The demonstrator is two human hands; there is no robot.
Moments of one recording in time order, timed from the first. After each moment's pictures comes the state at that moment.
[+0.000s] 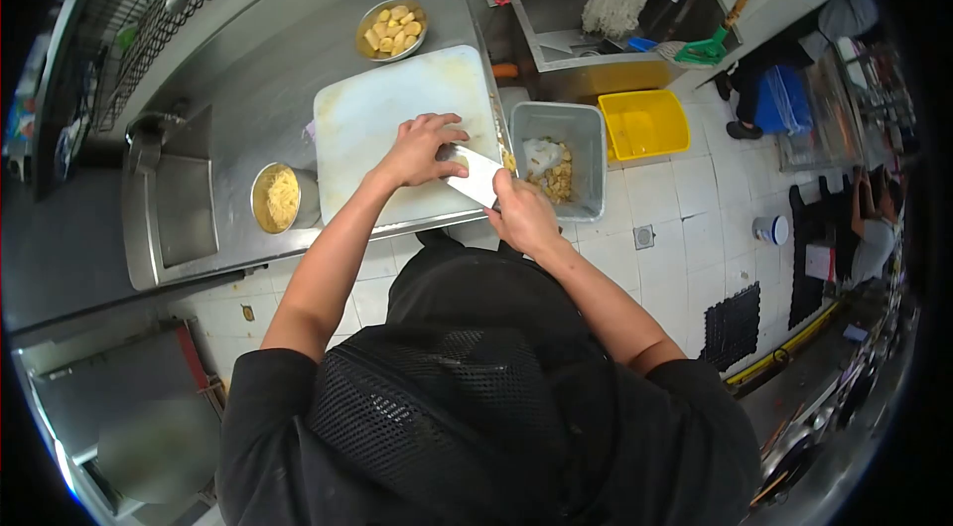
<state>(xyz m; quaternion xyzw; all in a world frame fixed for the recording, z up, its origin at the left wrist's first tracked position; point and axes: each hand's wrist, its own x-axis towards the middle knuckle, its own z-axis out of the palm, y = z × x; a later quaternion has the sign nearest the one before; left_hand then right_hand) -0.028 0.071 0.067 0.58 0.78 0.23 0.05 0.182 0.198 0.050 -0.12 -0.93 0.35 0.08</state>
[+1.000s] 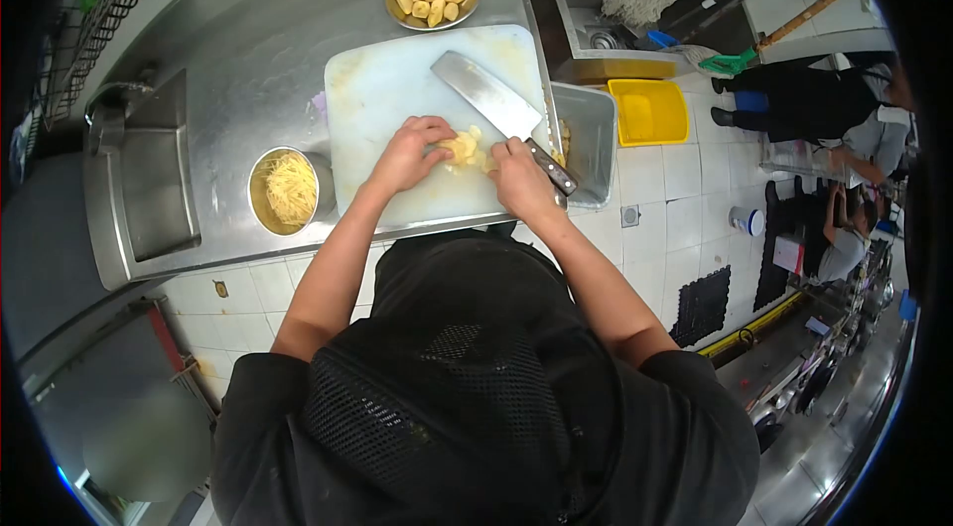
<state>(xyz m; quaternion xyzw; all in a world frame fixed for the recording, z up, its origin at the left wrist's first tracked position) -0.083 -0.008 0.015 0.47 0.79 0.36 0.18 0.084 0.158 0.032 -0.19 -0.93 0.32 -0.07</state>
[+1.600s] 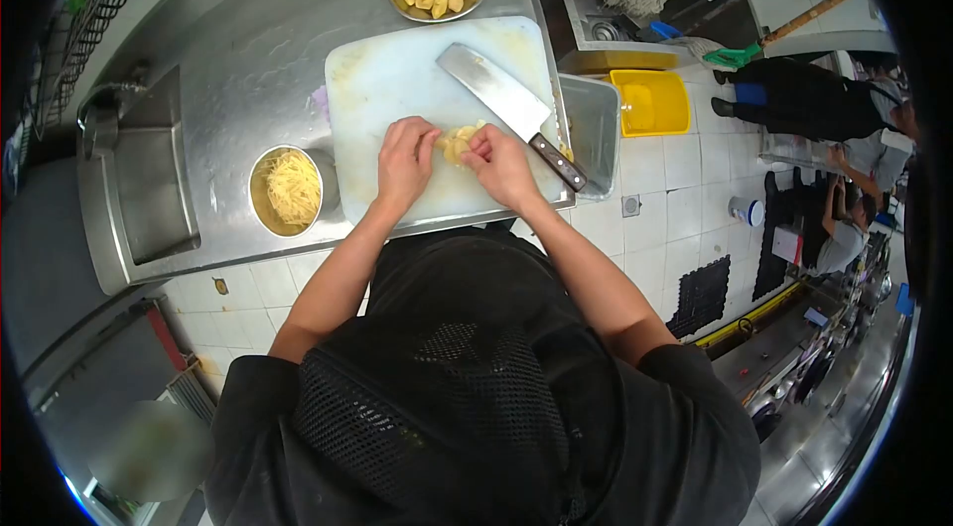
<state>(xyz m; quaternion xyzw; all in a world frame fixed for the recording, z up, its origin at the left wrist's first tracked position) -0.059 -0.018 0.001 0.32 0.82 0.47 -0.01 0.049 0.132 0.012 -0.26 -0.78 0.57 0.04</state>
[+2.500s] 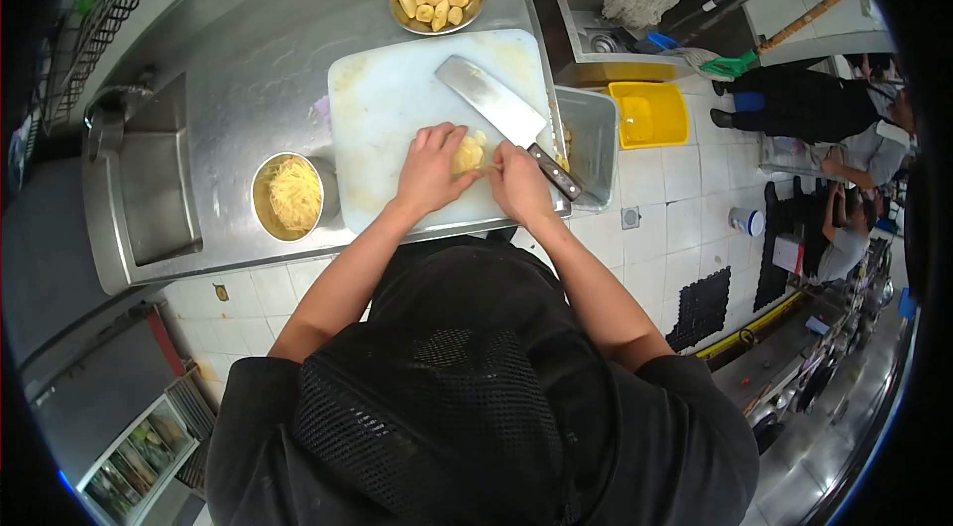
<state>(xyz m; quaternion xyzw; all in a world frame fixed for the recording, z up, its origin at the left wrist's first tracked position) -0.044 0.003 0.013 0.46 0.84 0.29 0.06 0.073 0.148 0.031 -0.27 -0.88 0.40 -0.02</state>
